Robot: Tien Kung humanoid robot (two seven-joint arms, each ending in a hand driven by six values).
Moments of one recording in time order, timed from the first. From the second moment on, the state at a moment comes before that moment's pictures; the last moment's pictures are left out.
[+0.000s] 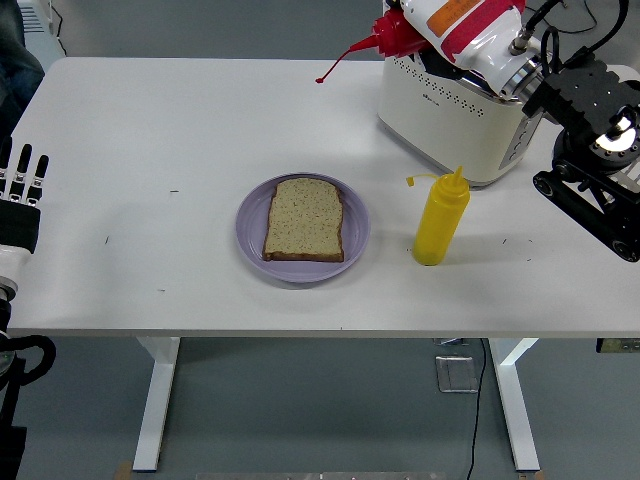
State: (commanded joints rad) left arm -0.05 0.07 -1.72 -1.41 0.30 0.01 -0.11; right arm 1.08 -0.38 0.58 1.17 -2.27 -0.39 0.03
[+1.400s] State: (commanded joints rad) left arm -0.05 0.07 -1.72 -1.41 0.30 0.00 -0.10; right arm 1.06 -0.37 0.59 1.16 -2.13 -0.37 0.03
